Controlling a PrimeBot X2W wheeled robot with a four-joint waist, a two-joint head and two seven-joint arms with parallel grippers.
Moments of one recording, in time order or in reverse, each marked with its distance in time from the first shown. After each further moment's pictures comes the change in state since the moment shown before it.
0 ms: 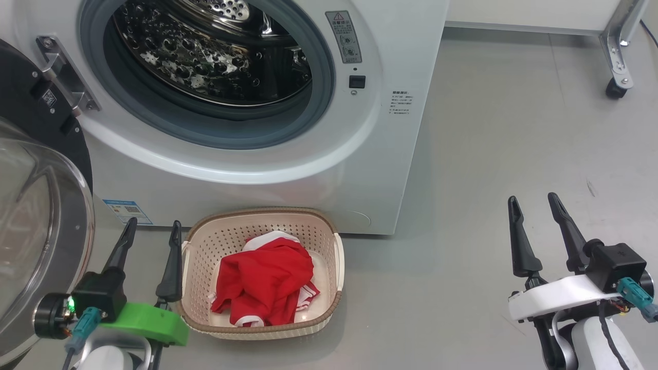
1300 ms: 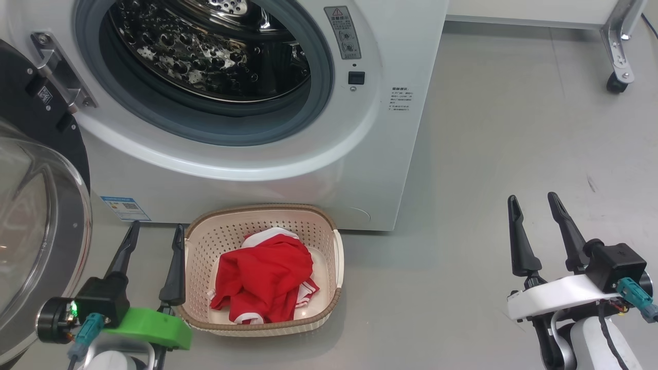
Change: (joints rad) left arm 0.025 -0.015 0.002 -0.033 0.007 0.004 0.000; right arm 0.000 0.012 -0.008 -0.006 -0.001 0.000 0.000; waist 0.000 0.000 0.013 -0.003
